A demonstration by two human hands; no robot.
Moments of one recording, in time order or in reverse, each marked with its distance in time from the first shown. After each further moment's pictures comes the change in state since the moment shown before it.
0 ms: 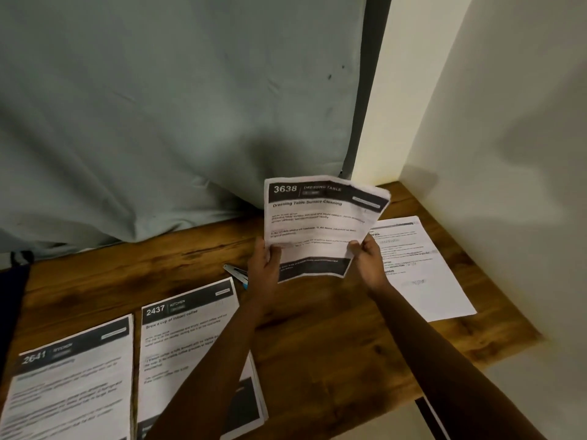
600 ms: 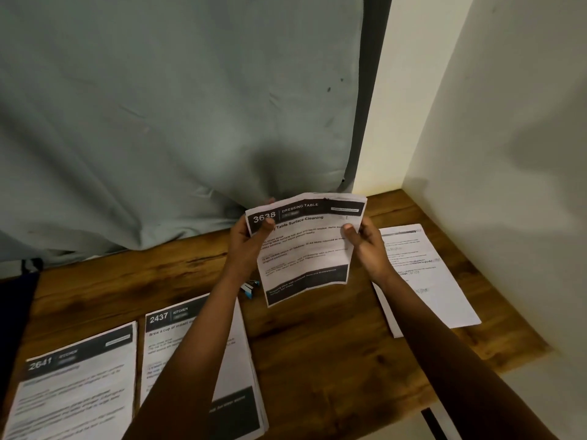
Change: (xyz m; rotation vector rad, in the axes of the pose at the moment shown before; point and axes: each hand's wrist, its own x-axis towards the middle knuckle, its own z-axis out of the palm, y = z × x) left_hand 0.030 0.070 -0.032 -0.286 -0.108 0.097; right_hand 0.000 -0.053 0.002 -0.020 -0.185 -0.257
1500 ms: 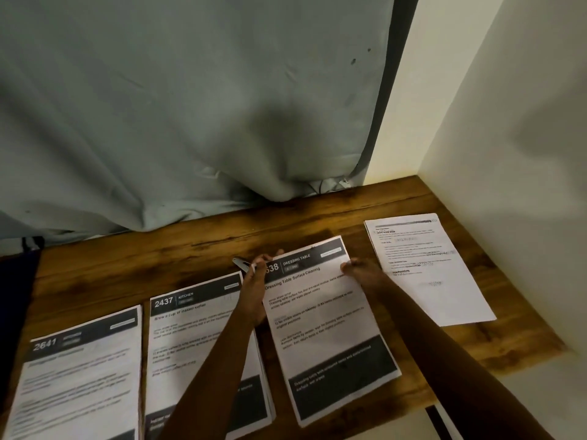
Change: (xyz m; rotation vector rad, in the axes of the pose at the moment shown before) left_hand -0.049 -0.105 -0.028 -0.554 0.125 -0.584; right_hand -0.014 0.066 0.009 -0.434 -0.269 0.590
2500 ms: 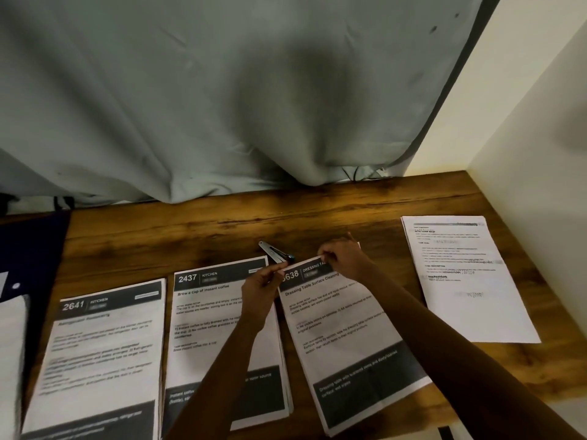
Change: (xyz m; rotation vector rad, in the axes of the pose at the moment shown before) left_hand 0.001 -0.014 -0.066 0.593 0.262 0.216; right_hand 0.072 -0.032 0.068 -0.809 -0.150 -0.598
